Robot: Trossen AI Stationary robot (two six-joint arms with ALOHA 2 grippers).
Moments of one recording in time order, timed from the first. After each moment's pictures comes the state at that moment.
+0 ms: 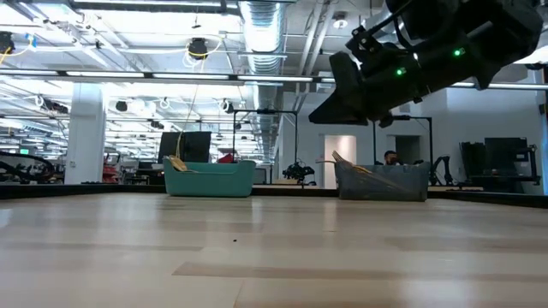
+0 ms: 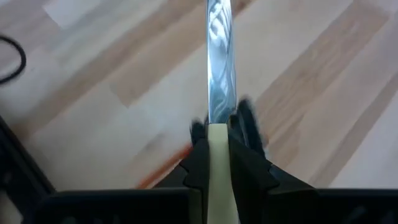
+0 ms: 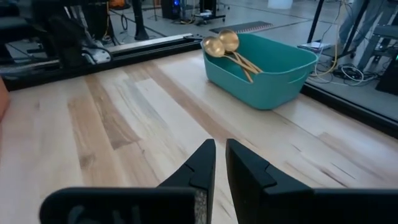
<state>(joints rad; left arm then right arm) -1.18 1.50 0.96 -1.30 -0.60 -2.10 0.19 1.63 0.60 0.72 0.74 0.26</state>
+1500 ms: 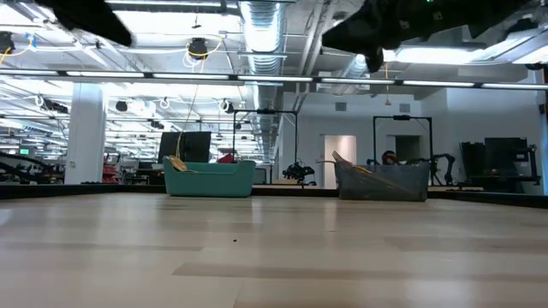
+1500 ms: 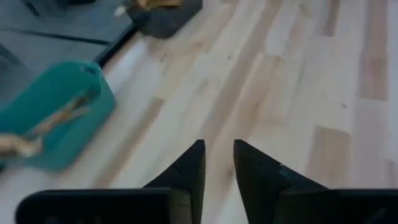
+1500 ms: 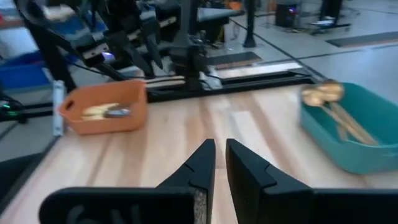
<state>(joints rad) -0.75 1.21 0.95 -0.98 -0.95 -0.99 0.06 1.21 0.66 0.37 0.13 0.13</state>
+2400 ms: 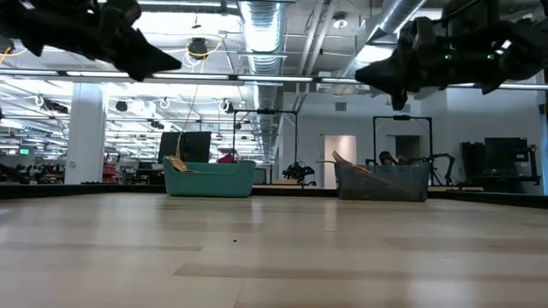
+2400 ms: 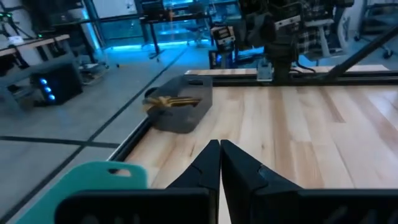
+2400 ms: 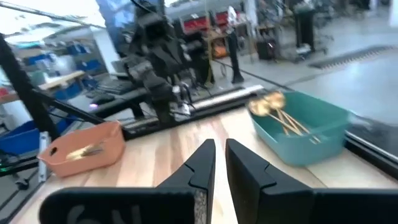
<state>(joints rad) 0.38 0.57 0.37 0.05 0.10 0.13 -0.39 1.02 0.30 0.75 -0.25 0.24</state>
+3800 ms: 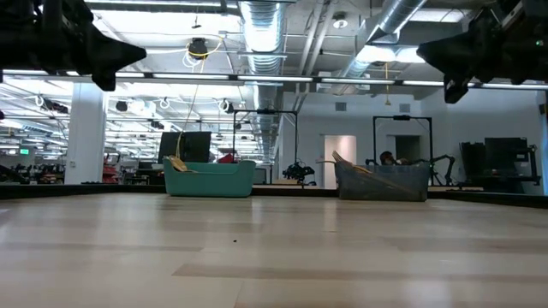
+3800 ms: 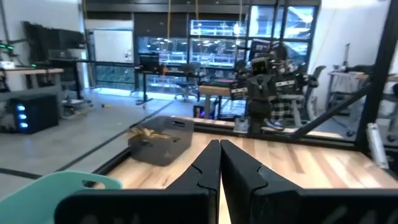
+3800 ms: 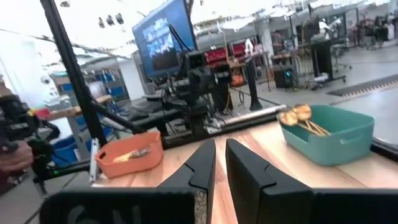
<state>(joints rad) 0.44 0.00 0.13 -0.02 0.21 -0.08 0.01 0.32 0.05 0.44 0.11 0.24</state>
